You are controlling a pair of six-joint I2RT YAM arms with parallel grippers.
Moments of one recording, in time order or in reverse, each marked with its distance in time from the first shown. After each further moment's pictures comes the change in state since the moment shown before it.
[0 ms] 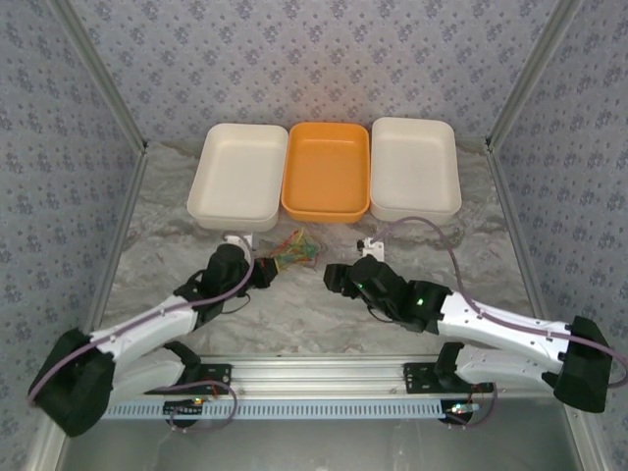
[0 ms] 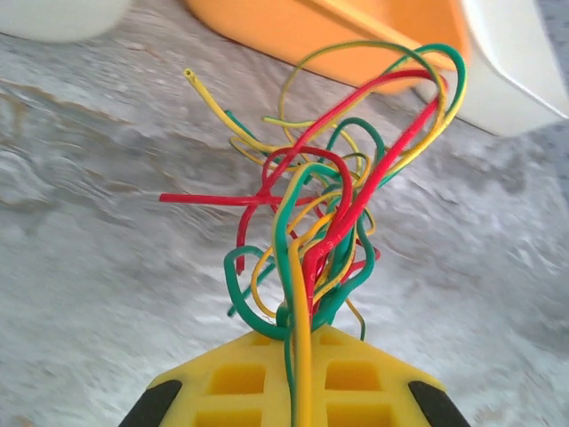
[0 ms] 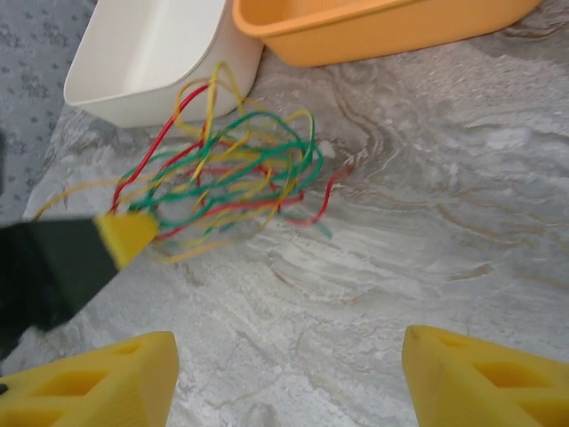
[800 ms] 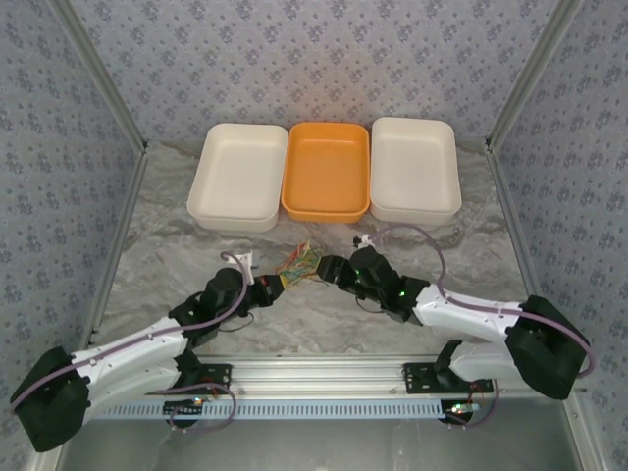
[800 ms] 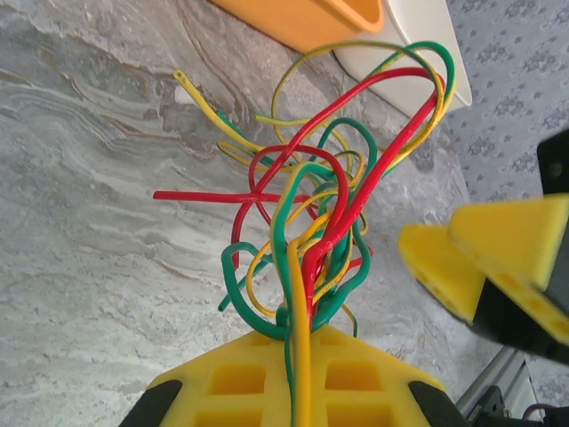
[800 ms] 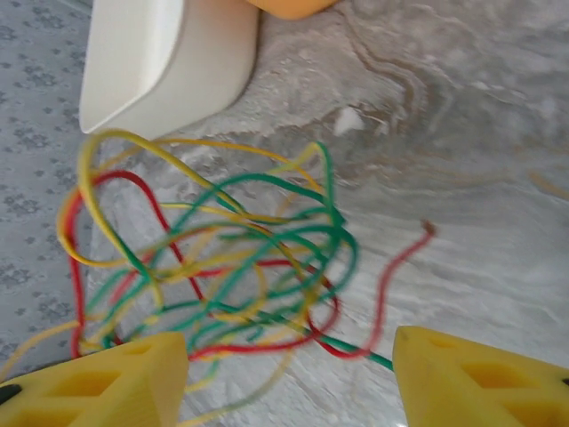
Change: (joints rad) left arm -0.174 -0.147 -0.114 0.067 -0.049 -0.209; right arm -0.164 0.228 -0.130 0.459 -0.285 0.152
